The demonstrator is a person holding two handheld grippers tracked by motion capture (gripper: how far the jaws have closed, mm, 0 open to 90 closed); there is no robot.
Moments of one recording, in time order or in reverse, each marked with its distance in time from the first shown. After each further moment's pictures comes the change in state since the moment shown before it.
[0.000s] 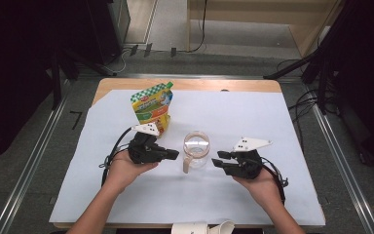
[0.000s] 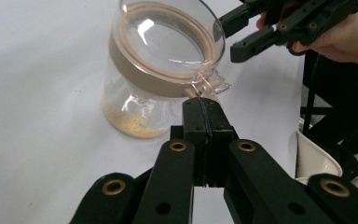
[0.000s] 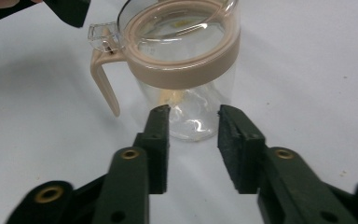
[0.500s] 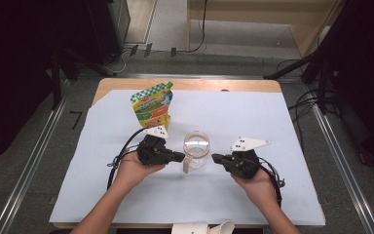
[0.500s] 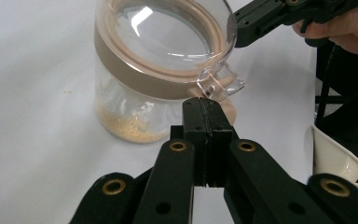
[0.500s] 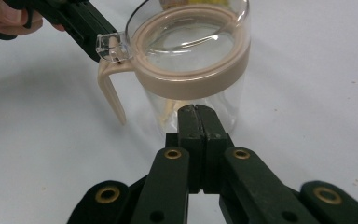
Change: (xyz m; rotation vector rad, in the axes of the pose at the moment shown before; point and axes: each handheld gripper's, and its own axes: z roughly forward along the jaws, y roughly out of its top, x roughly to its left) left arm 0.002 0.000 0.022 0.037 0.009 0.028; right arm 0.006 0.004 0.004 -0.009 -0.001 0.012
